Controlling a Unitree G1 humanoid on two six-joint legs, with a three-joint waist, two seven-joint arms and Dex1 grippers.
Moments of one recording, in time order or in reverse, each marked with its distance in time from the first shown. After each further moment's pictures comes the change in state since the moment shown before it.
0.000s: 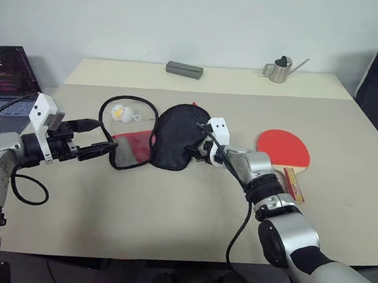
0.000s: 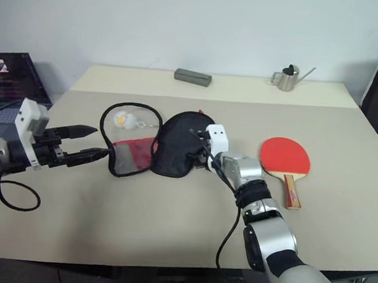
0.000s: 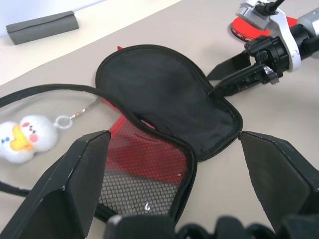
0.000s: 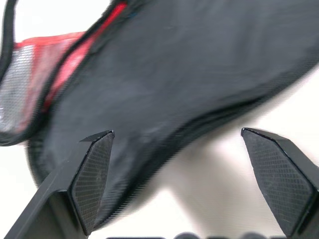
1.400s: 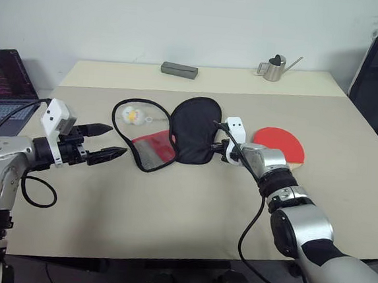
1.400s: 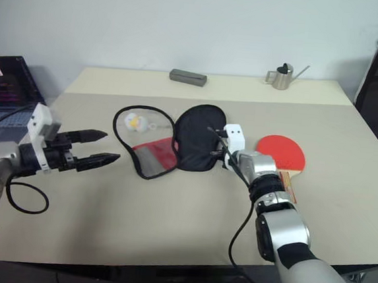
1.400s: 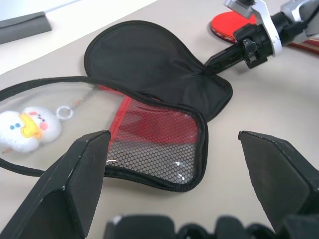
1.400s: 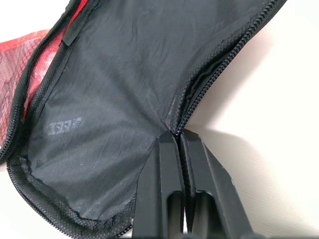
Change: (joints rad) left arm 0.024 -0.026 -0.029 -0.074 -0.020 0.023 0.020; right arm -0.056 -0.161 -0.025 0.145 -0.044 -0.032 0.047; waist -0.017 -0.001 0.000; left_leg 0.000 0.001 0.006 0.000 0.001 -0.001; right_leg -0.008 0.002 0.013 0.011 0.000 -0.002
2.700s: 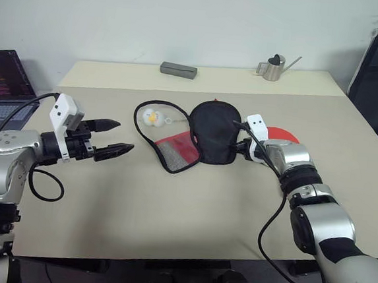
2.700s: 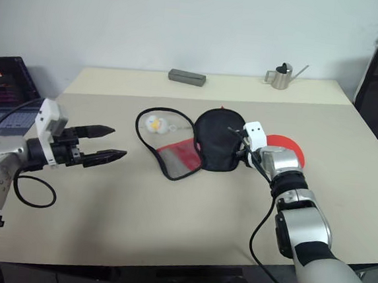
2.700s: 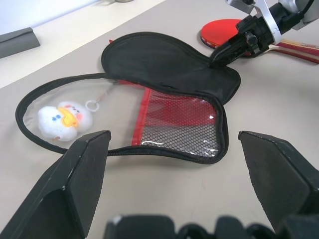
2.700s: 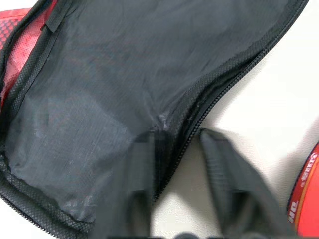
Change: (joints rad) left arm -0.054 -0.017 -0.034 0.006 0.013 -0.004 -0.006; right arm 0.002 -0.141 0.041 -0.020 -0.097 0.006 0.092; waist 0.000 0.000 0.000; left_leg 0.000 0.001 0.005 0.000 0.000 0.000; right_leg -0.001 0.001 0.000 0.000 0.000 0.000
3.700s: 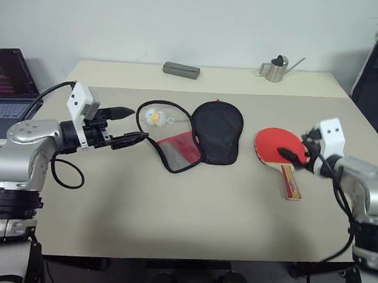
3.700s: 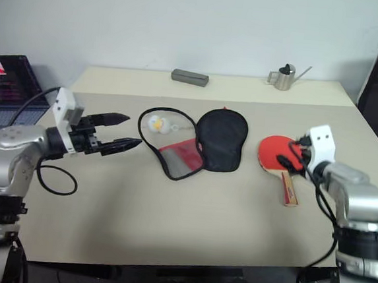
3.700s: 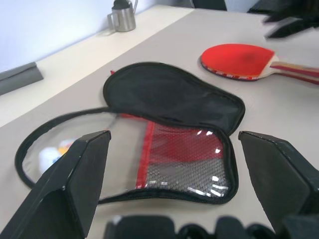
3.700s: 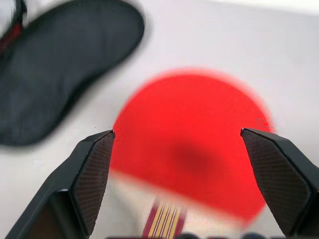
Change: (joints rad) left arm -0.153 -0.092 -0.076 0.069 0.038 -0.064 0.020; right arm 0.618 -0.325 -0.212 -1.104 0.171 0.418 -0.026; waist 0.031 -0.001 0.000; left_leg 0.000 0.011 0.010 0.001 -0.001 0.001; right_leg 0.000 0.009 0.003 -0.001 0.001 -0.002
